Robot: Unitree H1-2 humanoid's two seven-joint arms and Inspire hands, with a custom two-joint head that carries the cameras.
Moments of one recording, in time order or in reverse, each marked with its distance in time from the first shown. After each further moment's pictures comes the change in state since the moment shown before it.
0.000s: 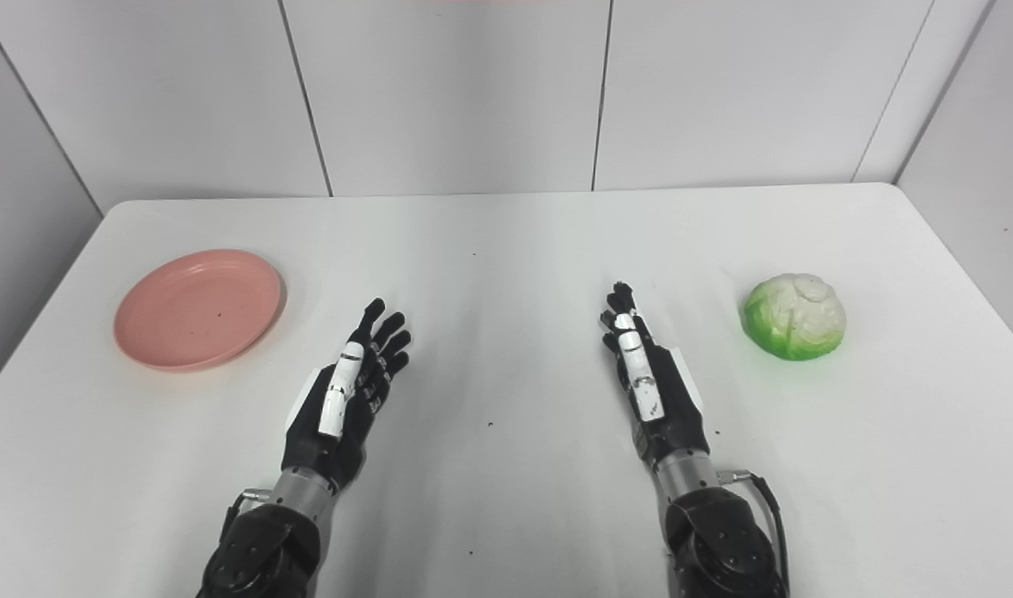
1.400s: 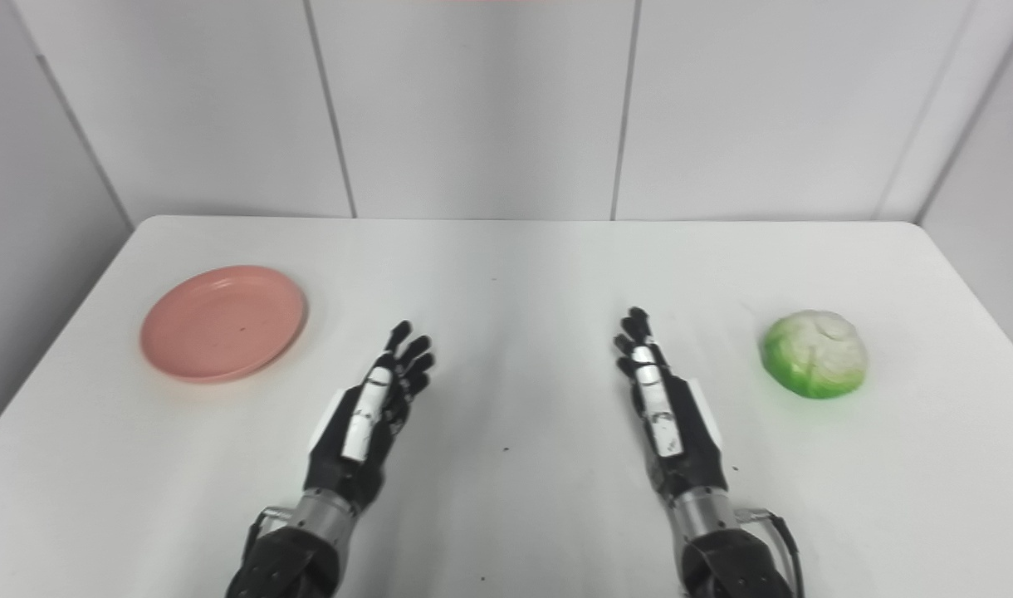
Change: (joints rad) left arm -0.004 -0.030 -0.003 0.068 0.042 -0.094 -0.022; right arm 0.008 -0.012 -0.002 0.013 0.023 -0.065 0.029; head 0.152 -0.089
